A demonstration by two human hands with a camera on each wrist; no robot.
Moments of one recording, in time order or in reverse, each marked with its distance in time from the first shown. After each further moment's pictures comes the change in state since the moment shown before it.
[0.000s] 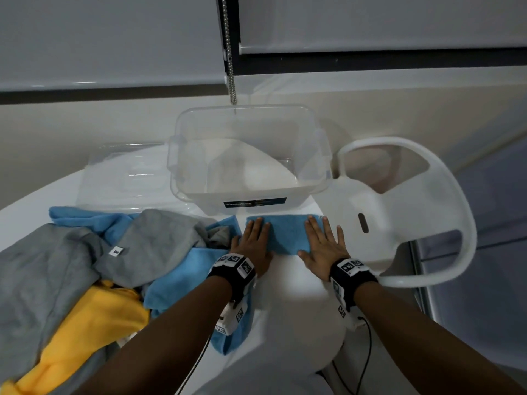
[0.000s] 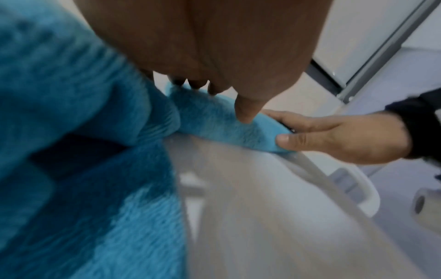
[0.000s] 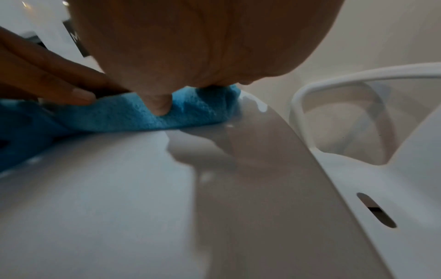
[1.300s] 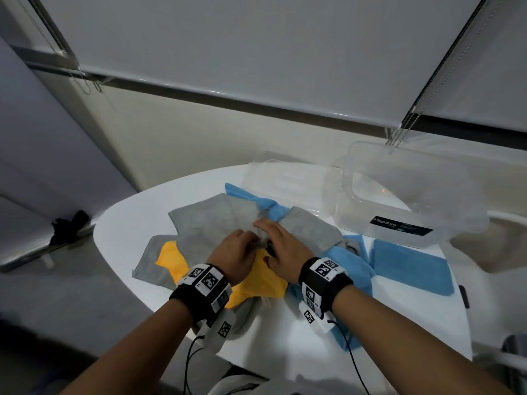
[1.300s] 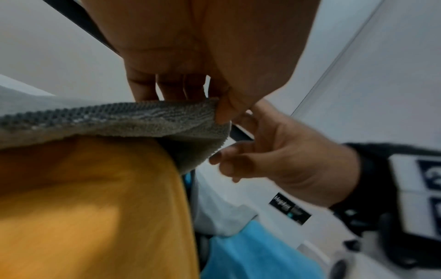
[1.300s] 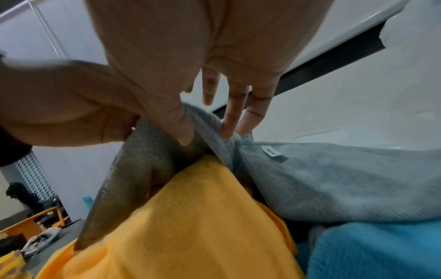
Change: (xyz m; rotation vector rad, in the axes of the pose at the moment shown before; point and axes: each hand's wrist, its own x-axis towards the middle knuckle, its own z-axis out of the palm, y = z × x) left_hand -0.295 -0.248 -0.067 -0.406 0.540 -0.134; right_hand -0.036 -0.414 -0.020 0.315 0.134 -0.772
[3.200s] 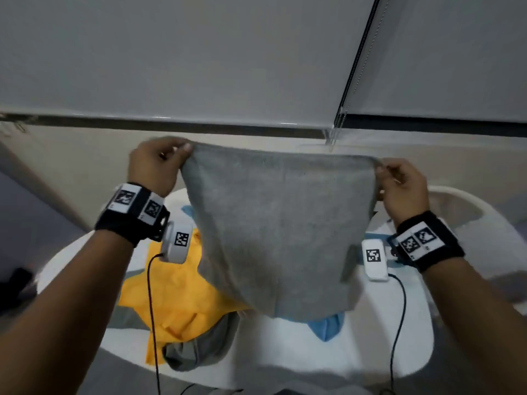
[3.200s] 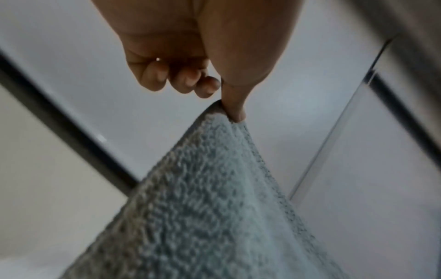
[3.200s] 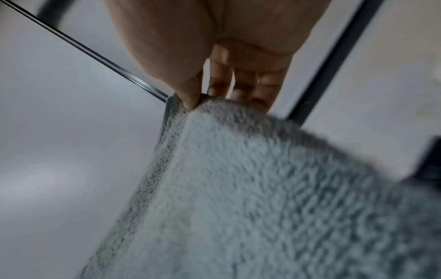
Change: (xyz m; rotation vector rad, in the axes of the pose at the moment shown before) left_hand 0.101 0.046 -0.153 -0.162 0.587 0.153; right_hand -0.123 0.056 -0.210 0.304 1.160 0.274
